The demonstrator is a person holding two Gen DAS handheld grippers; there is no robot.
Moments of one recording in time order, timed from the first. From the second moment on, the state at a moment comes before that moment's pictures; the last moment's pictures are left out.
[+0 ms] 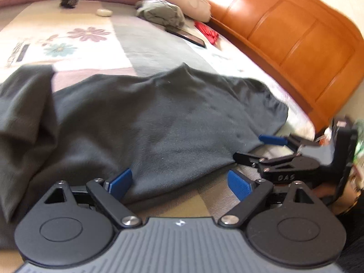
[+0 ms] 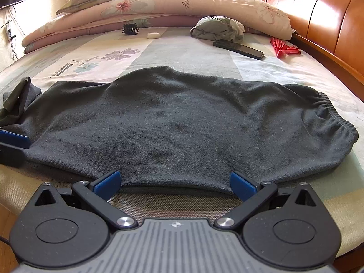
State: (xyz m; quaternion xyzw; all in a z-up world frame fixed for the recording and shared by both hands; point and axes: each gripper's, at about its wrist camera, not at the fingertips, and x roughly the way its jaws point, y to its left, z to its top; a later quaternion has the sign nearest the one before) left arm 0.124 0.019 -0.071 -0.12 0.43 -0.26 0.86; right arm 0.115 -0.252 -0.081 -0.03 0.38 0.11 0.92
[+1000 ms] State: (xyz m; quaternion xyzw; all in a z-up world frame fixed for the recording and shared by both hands) left arm 0.145 0.097 -0.056 -0.17 0.39 -0.03 0.91; right arm 0.112 -0.248 -0.080 -0.03 0.39 0.08 0.92
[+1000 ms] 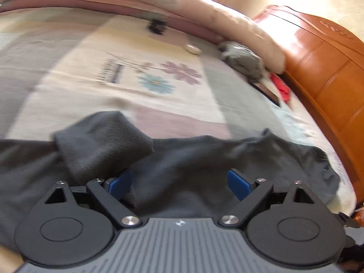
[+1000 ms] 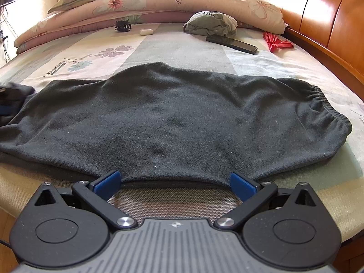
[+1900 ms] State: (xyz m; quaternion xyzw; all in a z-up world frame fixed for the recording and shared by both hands) left arm 0.100 0.199 -0.079 -0.32 0.36 -0.01 0.88; right arm 0.120 -0.237 -0.068 -0.01 0.43 0.08 0.90
